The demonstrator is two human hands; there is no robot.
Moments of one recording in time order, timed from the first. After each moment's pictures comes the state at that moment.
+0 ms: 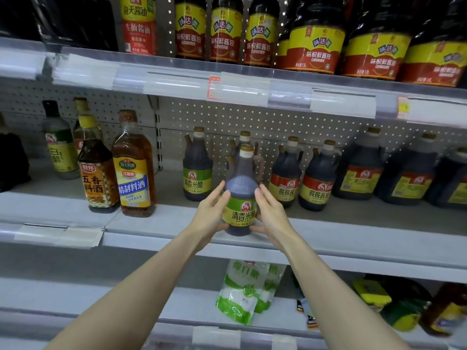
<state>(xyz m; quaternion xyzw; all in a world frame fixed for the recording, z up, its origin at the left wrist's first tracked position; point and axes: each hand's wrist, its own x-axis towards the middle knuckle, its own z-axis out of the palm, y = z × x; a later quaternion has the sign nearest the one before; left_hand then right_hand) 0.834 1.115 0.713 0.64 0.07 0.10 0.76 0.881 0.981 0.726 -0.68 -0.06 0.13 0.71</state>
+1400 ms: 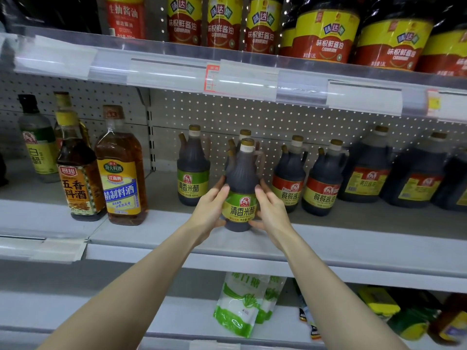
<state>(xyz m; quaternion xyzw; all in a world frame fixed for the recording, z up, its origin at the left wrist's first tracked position) 0.883 1.131 0.709 0.66 0.06 0.09 0.74 0.931 0.998 0.710 -0.70 -0.05 0.09 0.70</state>
